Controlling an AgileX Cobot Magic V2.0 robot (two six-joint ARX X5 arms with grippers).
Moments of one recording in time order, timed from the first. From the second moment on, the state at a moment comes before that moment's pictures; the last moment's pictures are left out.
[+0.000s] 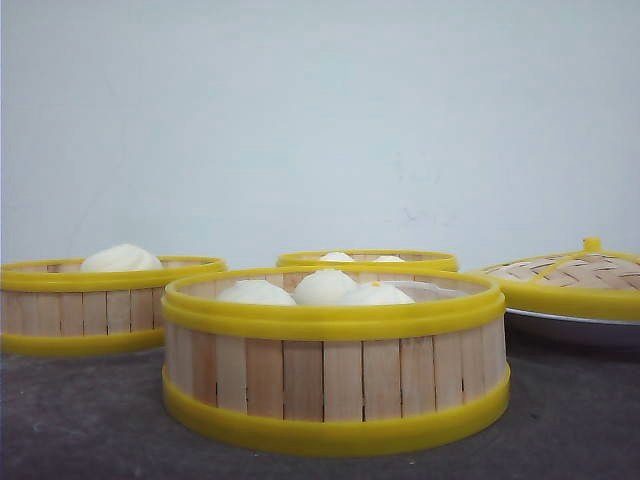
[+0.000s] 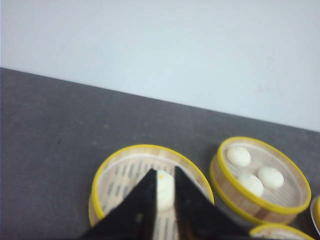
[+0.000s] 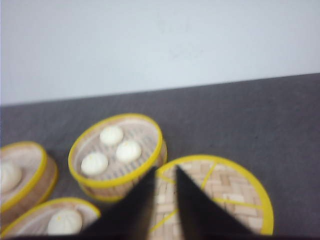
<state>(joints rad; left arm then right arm) -0.01 0.54 0.83 -0.50 0.13 -0.23 0.04 0.58 0.89 -0.58 -0.19 0.22</state>
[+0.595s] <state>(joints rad) -0.12 0.56 0.83 -0.52 0.27 -0.25 0.13 1.16 1.08 -0.54 -0.36 0.29</state>
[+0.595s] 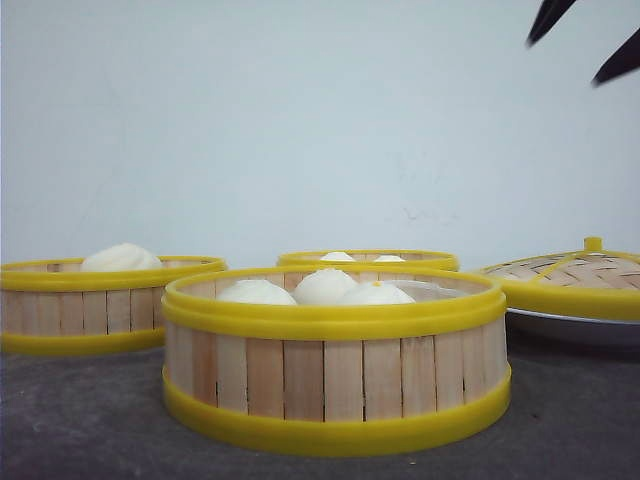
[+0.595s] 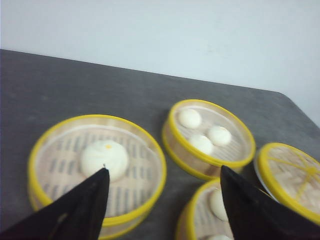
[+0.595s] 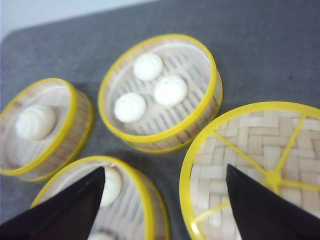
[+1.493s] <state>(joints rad) -0.35 0.56 0.83 -0.58 0.29 -0.26 0.20 1.96 1.48 -0.34 -0.19 0.39</state>
